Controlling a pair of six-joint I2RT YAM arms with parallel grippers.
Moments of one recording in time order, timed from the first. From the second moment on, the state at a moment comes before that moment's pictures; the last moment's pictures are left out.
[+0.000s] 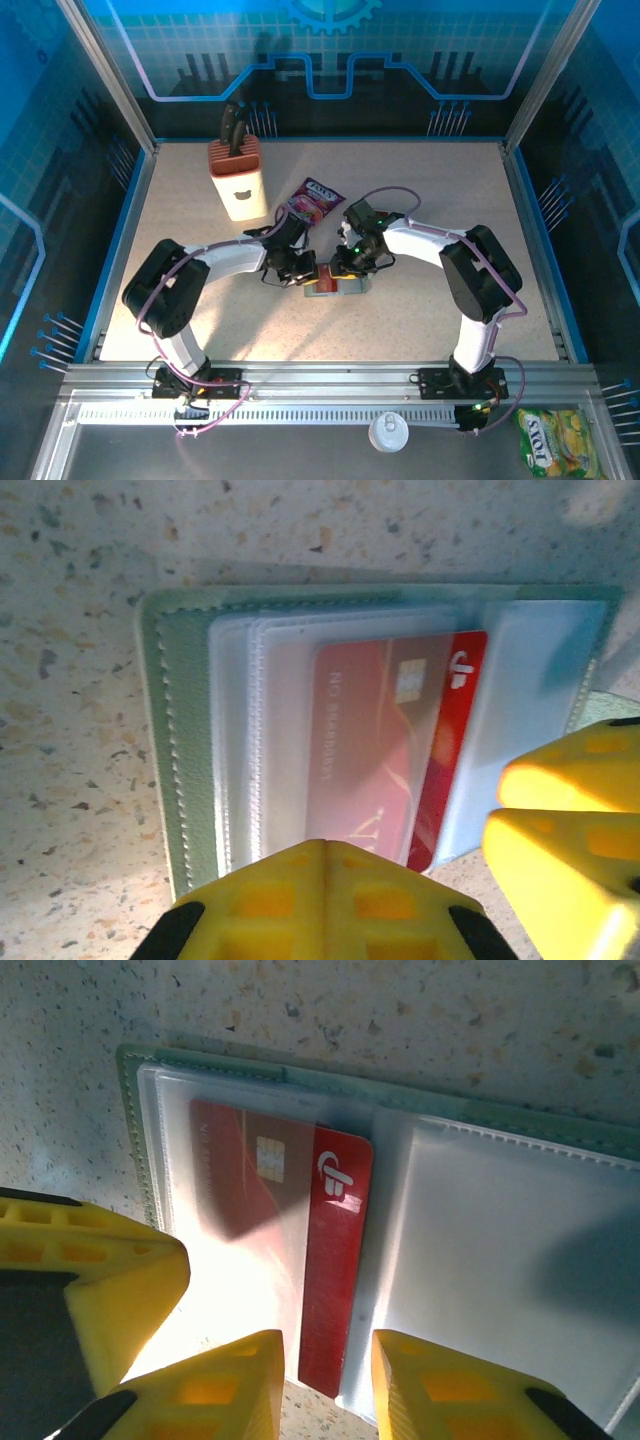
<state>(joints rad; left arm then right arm) -0.56 1.73 0.95 -0.39 0.39 -0.85 0.59 1.84 1.14 -0.58 -0.44 0.53</state>
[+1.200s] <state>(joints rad) -0.56 1.75 0.97 -0.42 0.36 -0.82 0.53 1.87 1.03 -0.35 -0.63 0.64</state>
